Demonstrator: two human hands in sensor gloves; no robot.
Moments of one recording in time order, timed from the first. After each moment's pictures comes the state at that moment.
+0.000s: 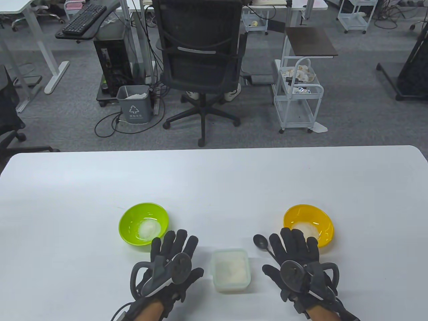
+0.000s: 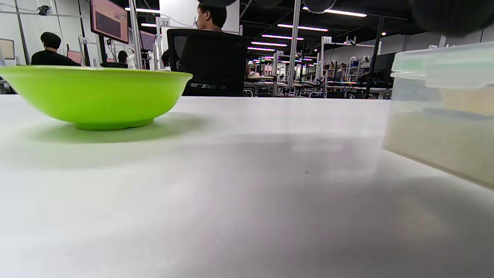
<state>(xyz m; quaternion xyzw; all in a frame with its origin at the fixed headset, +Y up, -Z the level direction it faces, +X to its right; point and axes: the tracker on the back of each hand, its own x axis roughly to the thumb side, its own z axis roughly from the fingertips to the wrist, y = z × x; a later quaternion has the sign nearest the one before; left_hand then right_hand) -0.157 -0.740 -0.317 -0.03 -0.09 0.03 0.99 0.183 -0.724 -0.305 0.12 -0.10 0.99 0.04</state>
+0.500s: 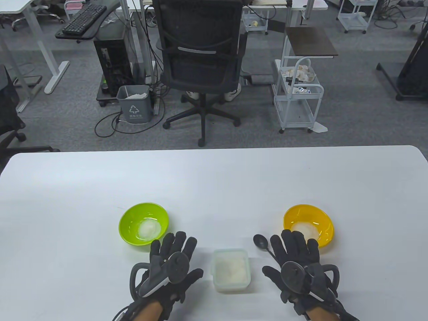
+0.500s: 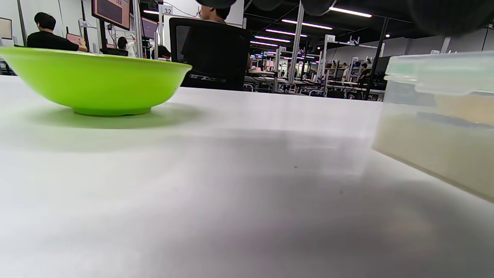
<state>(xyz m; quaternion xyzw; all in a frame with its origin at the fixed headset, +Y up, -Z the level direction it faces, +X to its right) -0.160 -0.743 -0.317 -0.04 -0.09 0.05 0.99 0.183 -0.724 -0.302 0.12 -0.09 0.99 0.05</state>
